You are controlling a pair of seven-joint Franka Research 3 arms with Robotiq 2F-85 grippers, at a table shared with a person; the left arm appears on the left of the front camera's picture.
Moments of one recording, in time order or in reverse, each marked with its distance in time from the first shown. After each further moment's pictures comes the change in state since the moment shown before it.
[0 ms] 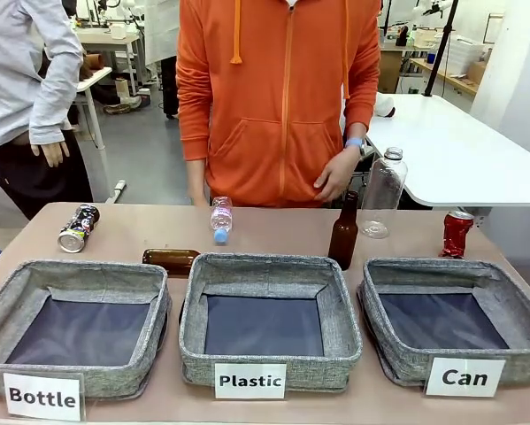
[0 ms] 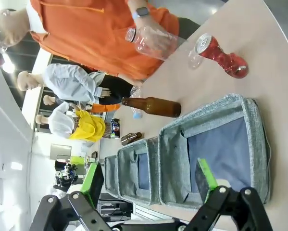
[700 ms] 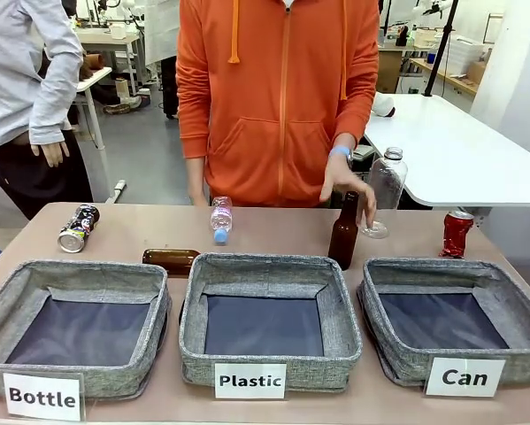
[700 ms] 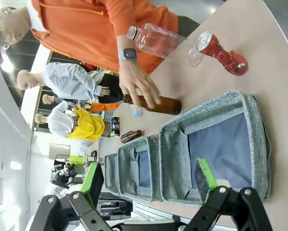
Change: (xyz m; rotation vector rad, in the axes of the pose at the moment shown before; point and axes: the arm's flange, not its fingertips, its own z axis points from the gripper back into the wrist) left arm 0.020 -0.028 -0.039 0.158 0.203 -0.127; right arm -0.003 0.005 0.006 -0.008 0.004 -0.002
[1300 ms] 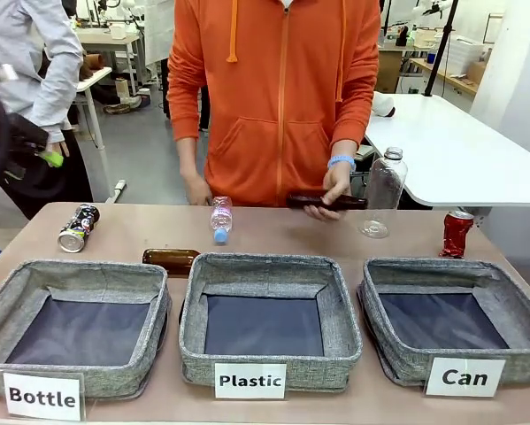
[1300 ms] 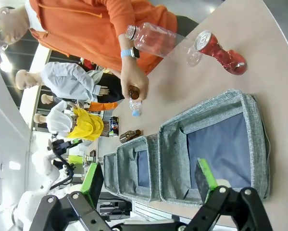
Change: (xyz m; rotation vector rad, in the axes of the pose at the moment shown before) left arm 0.128 -0.042 -0.203 0.599 0.268 -0.273; right arm 0.000 0.000 0.000 -0.005 0.002 0.001
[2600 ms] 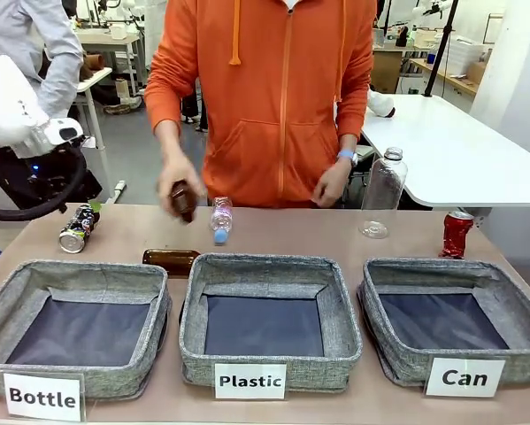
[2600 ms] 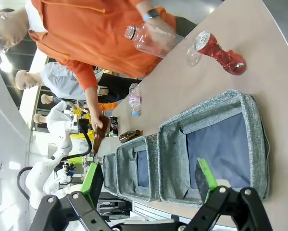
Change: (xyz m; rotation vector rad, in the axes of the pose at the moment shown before) left arm 0.076 0.060 -0.169 0.112 0.360 -0.064; right arm 0.000 0.000 0.000 -0.002 0.000 0.000
